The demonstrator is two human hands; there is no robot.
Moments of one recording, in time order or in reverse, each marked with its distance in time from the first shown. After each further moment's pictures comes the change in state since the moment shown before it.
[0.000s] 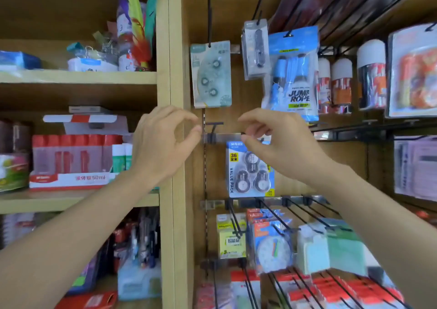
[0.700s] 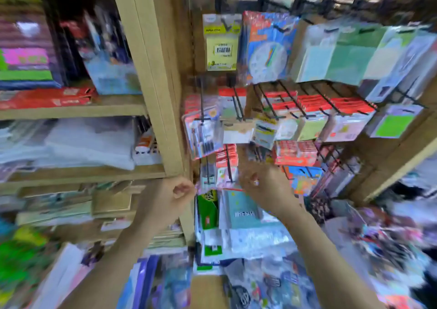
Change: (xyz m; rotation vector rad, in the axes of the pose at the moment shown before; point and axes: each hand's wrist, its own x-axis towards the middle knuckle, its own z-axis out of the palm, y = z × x) left_hand -0.447 0.075 -0.001 -0.303 -0.934 -0.724; right_hand -0.421 -0.025 0.123 0.207 -0.598 0.697
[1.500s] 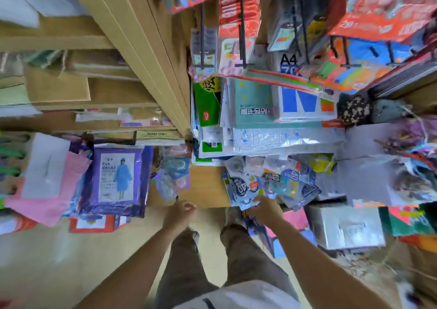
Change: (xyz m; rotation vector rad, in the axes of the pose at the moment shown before) left_hand -0.231 -0.182 0.290 -0.123 -0.657 -1.054; right_hand -0.273 0.228 0.236 -0.103 -0.938 0.999
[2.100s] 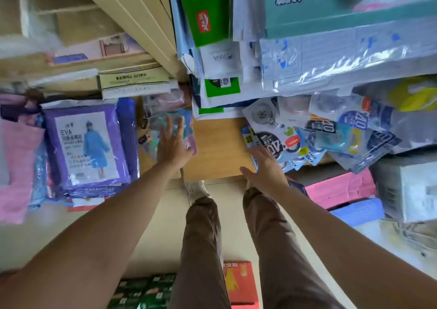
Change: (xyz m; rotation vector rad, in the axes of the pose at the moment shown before) left_hand 0.240 -0.062 0.028 0.595 0.162 0.247; right_hand 0.137 -0.016 0.138 0.136 0.123 -0.360
